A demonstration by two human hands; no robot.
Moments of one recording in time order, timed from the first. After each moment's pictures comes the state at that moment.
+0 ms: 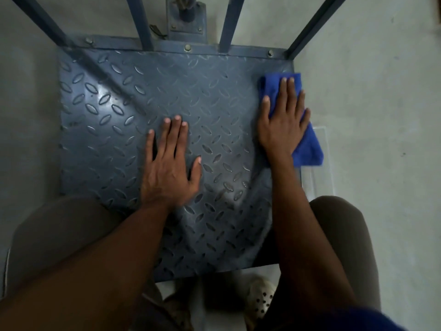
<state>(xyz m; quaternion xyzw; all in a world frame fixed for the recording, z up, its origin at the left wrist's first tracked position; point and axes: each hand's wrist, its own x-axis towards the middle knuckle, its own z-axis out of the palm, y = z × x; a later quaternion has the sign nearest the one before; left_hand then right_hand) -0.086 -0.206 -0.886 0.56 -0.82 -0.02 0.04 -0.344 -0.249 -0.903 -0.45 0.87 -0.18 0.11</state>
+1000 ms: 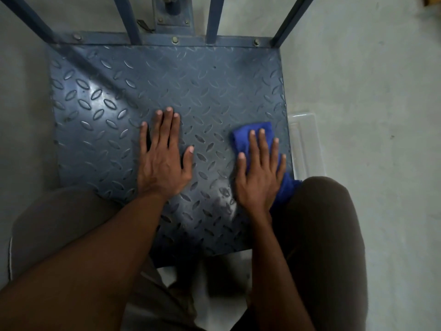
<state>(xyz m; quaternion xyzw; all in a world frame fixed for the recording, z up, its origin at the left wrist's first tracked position) -0.122 -0.246 -0.930 0.56 -0.82 -0.09 0.06 -0.313 -0.146 -0.923 -0.48 0.87 -0.08 0.09</state>
